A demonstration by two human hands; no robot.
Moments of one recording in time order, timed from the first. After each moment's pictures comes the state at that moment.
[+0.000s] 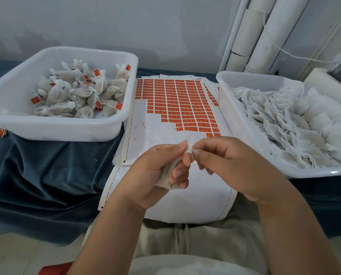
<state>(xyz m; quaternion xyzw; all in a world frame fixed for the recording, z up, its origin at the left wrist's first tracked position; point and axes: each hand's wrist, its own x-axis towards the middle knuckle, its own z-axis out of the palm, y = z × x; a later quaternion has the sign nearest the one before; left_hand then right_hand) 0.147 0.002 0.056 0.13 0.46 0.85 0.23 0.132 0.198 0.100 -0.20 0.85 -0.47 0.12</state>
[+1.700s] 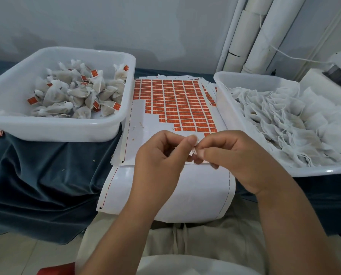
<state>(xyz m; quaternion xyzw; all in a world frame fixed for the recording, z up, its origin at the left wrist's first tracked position) 0.161 0.031 0.068 0.01 0.71 0.69 -0.14 0.130 0.204 0.109 -0.20 0.83 -0.51 0.12</state>
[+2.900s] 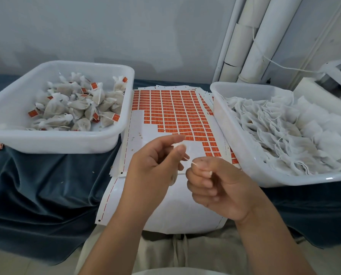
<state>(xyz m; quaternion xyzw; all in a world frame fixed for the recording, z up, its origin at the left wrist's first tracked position) 0.154 0.016 0.068 0.05 0.69 0.71 -0.11 0.133 0.192 0.077 -0.14 0.49 -0.78 0.36</state>
